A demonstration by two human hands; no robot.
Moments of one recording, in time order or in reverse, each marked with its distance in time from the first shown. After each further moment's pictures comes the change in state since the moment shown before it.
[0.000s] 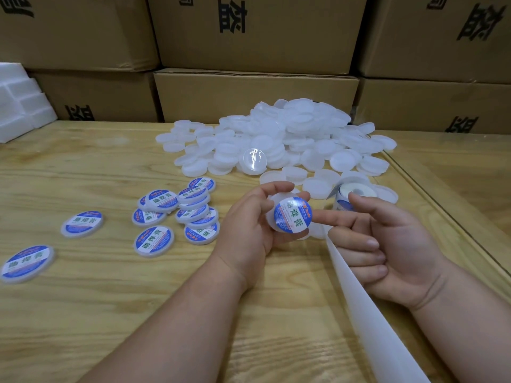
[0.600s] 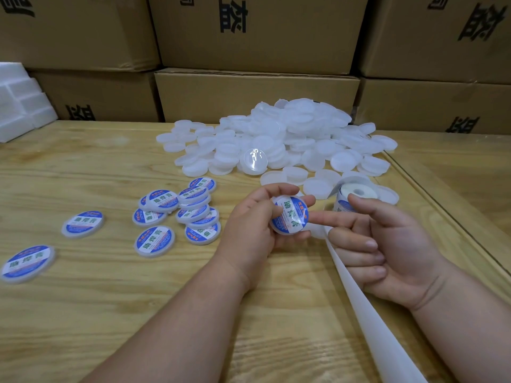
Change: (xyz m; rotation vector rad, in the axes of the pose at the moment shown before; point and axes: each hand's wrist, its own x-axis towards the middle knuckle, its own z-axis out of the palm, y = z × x) left_hand 0.002 -0.003 -0.001 0.048 -0.008 0.024; right_hand 0.002 0.002 -0.003 -0.012 0.016 -0.007
